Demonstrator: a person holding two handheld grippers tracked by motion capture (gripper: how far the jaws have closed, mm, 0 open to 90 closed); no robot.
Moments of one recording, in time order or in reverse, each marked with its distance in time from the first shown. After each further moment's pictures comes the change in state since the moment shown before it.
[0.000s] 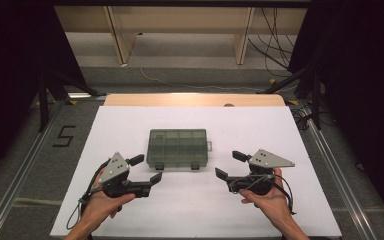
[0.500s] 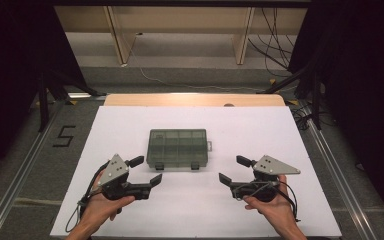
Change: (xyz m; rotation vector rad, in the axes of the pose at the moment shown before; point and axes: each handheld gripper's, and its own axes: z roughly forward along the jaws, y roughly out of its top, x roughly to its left) left arm -0.004 0.000 -0.002 -0.008 -0.007 -0.003; right arm 0.006 -0.008 -0.013 -0.011 -0.034 0.005
